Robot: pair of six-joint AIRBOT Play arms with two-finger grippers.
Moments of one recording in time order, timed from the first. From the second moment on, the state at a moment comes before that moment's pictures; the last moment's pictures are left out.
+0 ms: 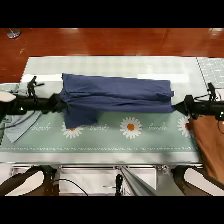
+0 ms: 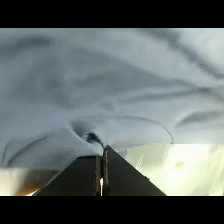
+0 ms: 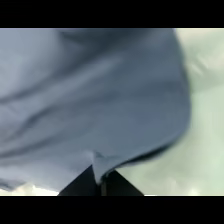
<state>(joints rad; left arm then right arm) 0.18 -1.17 0.77 0.72 -1.02 -1.27 -0.50 -1.19 0.74 -0.67 1.16 1.24</state>
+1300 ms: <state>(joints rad) 0.26 -1.80 1.71 0.99 -1.33 -1.50 -0.51 -1.71 1.31 -0.65 1.17 1.31</state>
